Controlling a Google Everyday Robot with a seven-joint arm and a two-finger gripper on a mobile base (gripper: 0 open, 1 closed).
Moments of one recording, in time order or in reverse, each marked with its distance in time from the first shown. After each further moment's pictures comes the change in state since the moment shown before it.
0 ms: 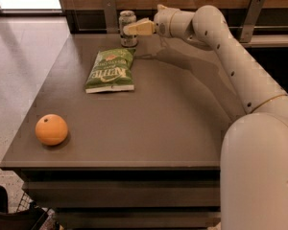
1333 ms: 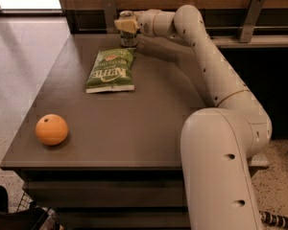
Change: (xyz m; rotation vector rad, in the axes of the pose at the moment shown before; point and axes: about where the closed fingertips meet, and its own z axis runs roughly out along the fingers) arm 0.014 0.012 0.067 -0.089 0.011 0.046
